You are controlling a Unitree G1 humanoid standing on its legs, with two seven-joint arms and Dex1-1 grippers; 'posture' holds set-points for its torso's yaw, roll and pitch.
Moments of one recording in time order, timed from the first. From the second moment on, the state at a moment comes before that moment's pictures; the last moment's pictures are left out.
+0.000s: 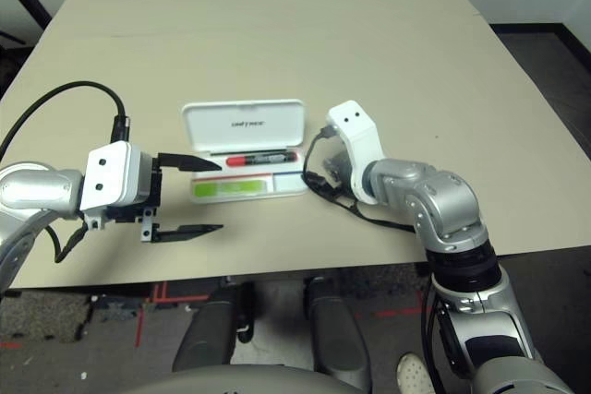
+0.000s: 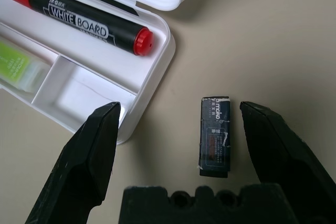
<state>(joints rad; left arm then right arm) -0.25 0.91 -0.02 -0.58 -0.45 0.49 -1.09 -0.48 -0.45 0.09 -0.35 0.42 1.31 0.40</state>
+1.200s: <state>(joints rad) -0.20 0.92 -0.03 -0.57 -0.43 0.41 -1.10 -0.52 -0.54 0.02 -0.35 0.51 1.28 0.49</state>
